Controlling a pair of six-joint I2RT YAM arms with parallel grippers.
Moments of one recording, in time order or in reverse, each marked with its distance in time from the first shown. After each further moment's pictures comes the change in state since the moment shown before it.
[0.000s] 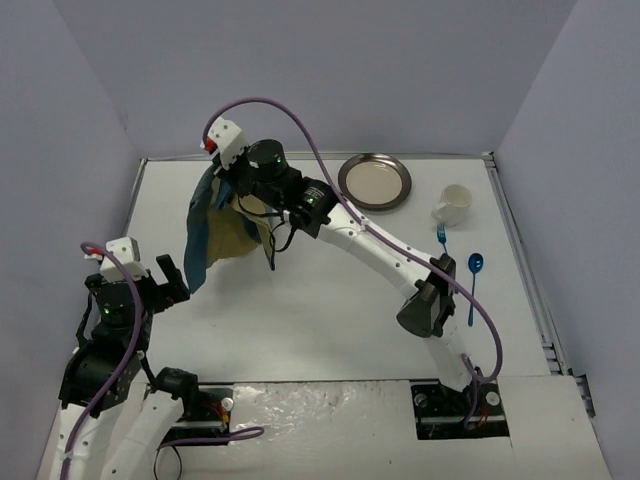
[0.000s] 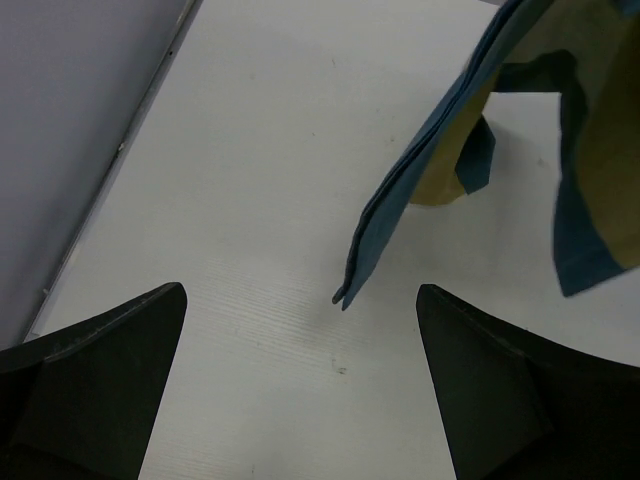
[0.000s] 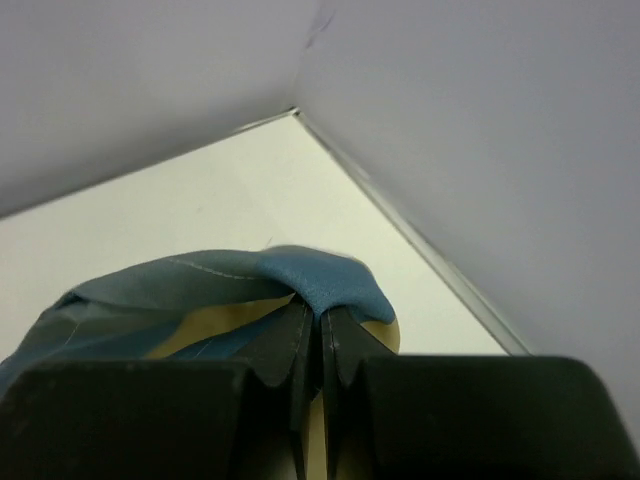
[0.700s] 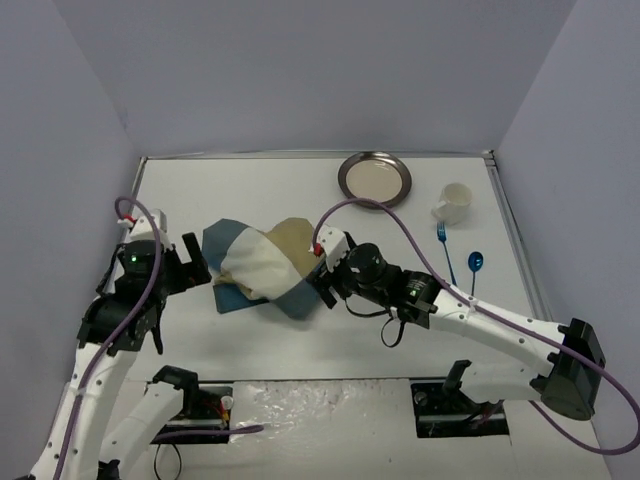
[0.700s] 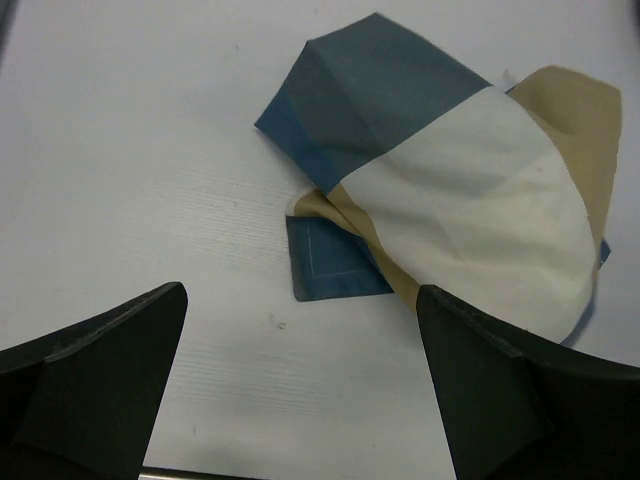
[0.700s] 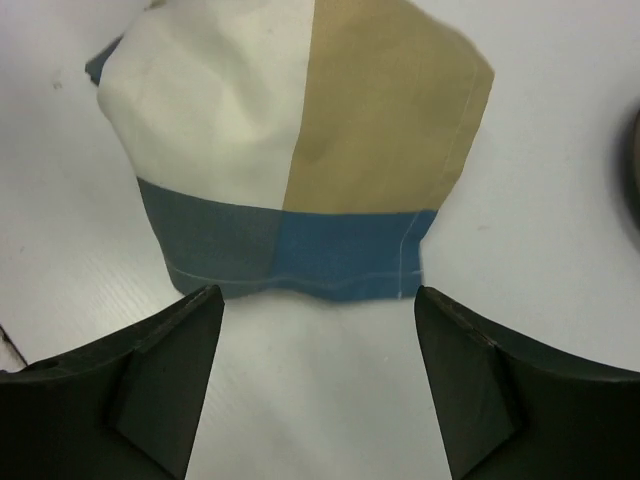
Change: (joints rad) left arm 0.000 0.245 0.097 -0.055 0.157 -0.103; right arm 0.016 -0.900 -1.373 0.098 -0.021 0.165
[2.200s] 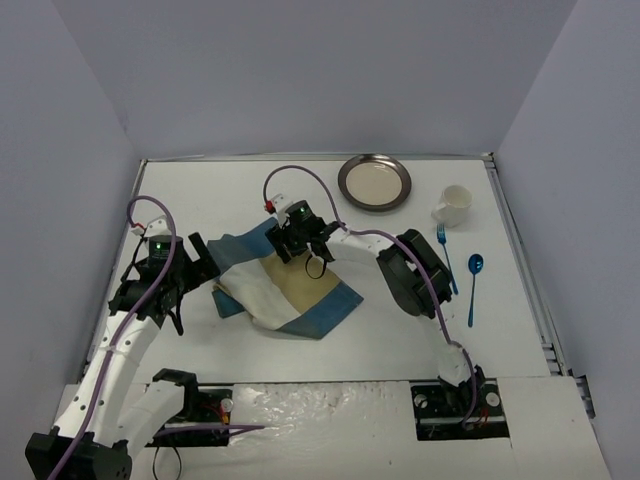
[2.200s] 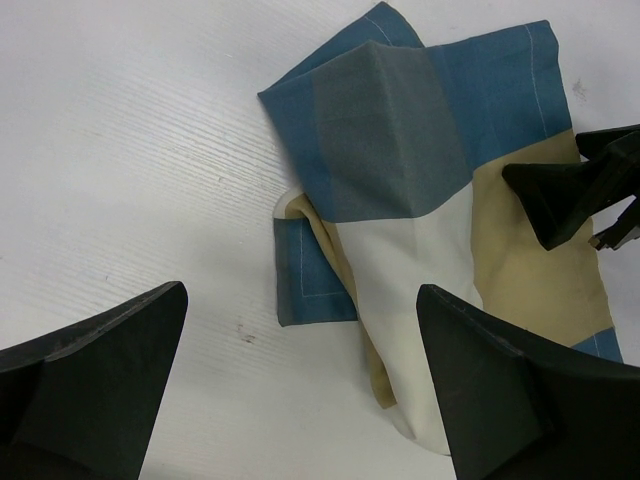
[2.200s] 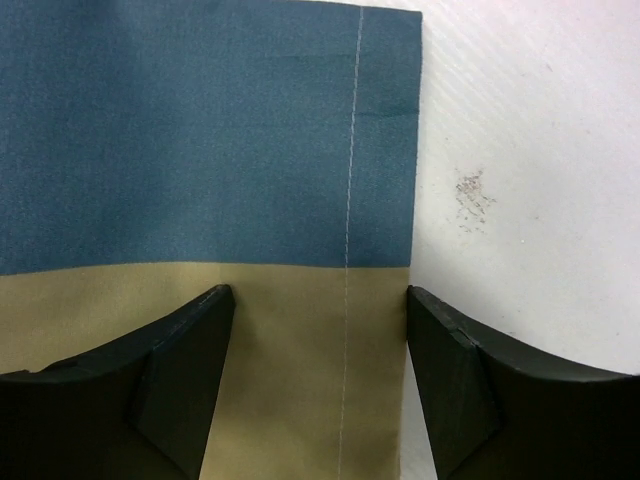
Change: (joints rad) left arm 0.078 0.174 -0.163 0.165 0.033 -0.196; right arm -0.229 1.036 0.653 0.145 -0.153 0.055
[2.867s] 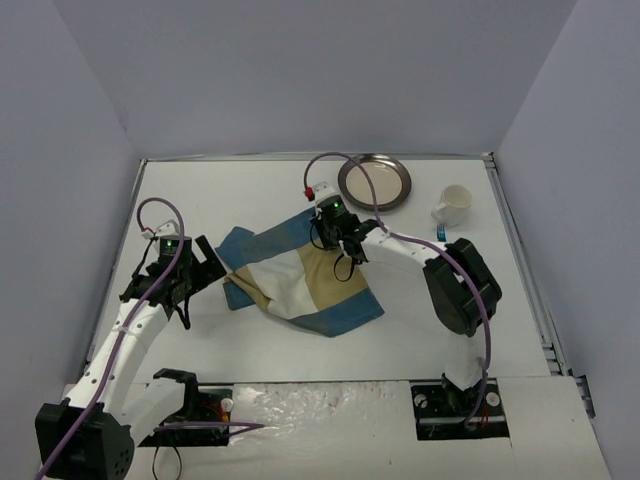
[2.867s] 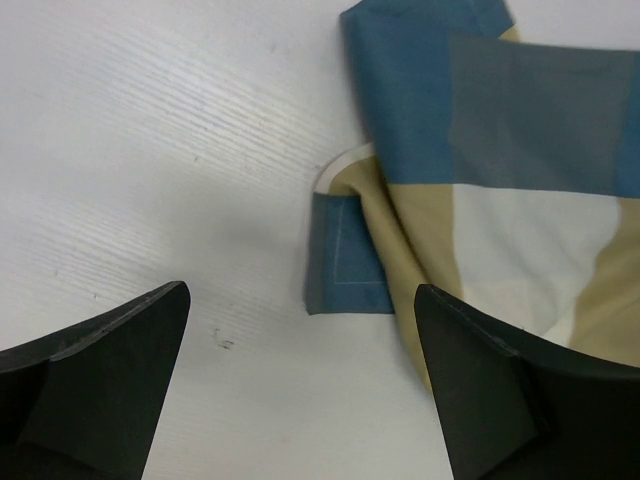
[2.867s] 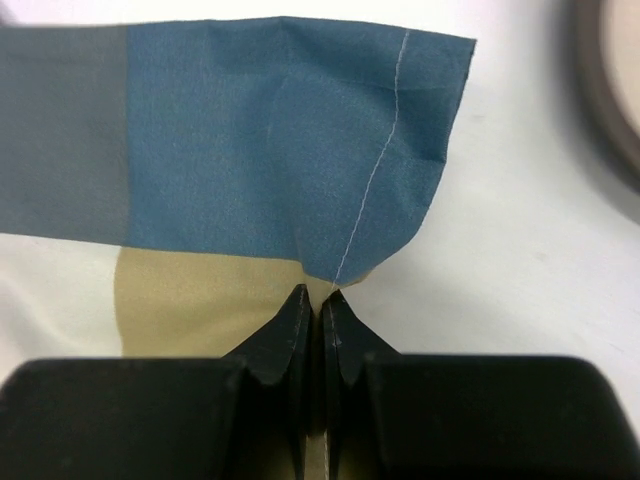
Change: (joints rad) left arm 0.008 0.090 -0.056 0.083 0.043 -0.057; right arm -0.073 -0.310 -0.276 -0.054 0.211 0.098
